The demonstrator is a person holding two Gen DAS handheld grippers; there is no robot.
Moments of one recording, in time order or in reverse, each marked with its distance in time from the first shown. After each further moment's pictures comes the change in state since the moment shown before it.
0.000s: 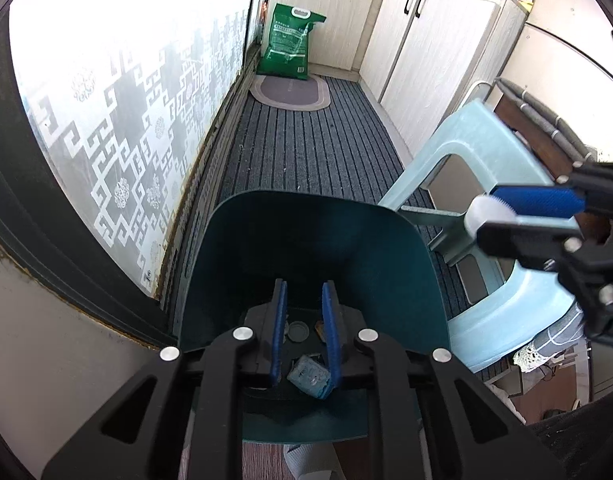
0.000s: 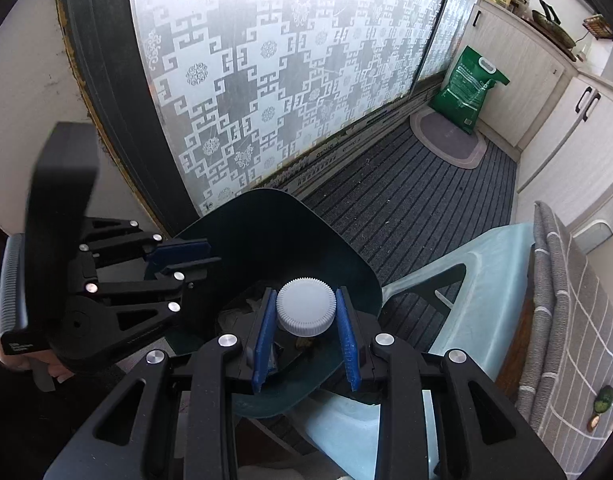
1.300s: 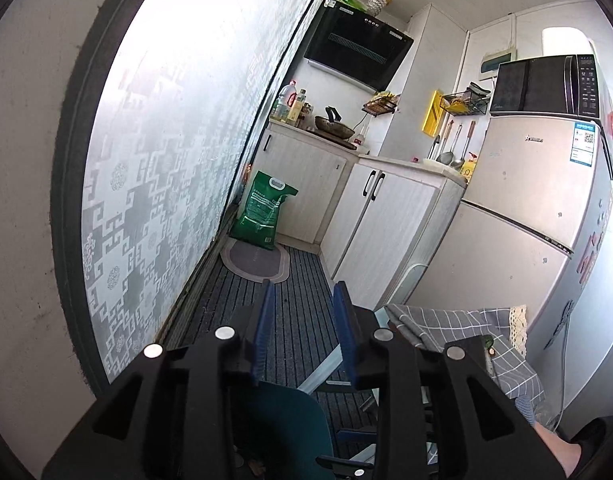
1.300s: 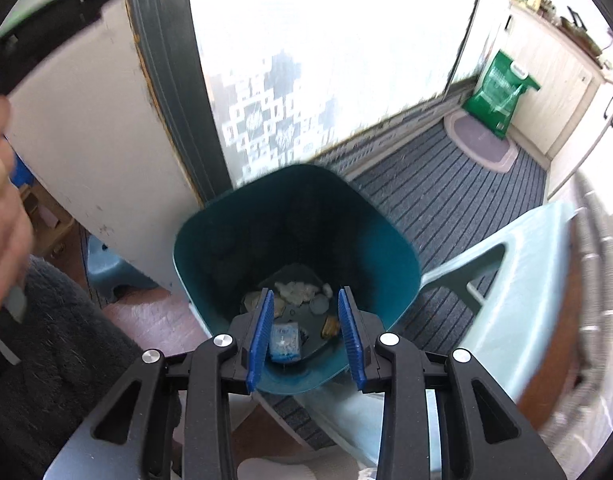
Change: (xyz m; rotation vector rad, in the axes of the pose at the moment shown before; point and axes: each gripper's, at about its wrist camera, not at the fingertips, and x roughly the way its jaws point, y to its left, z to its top) left arm -0.129 -0.025 0.040 -0.114 -0.604 -0.154; right arm -0.009 0.013 -0.033 -0.059 -0.053 0.100
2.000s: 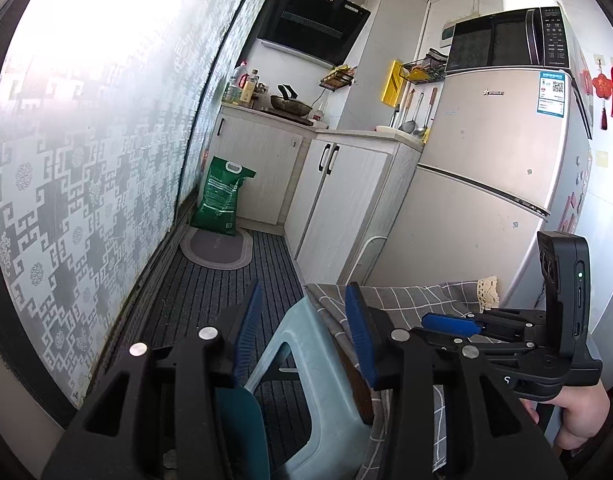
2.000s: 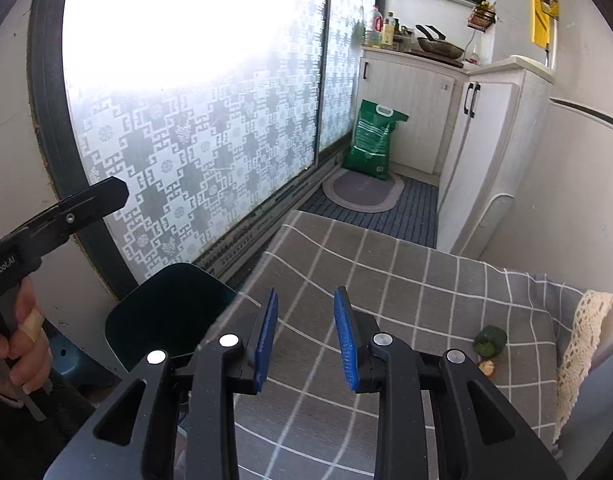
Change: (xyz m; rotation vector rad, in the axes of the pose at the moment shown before) left arm 0.039 -0.088 -0.020 0.099 0.080 -0.099; right arm -0.124 -0.130 -0.055 0.277 -0.303 -0.252
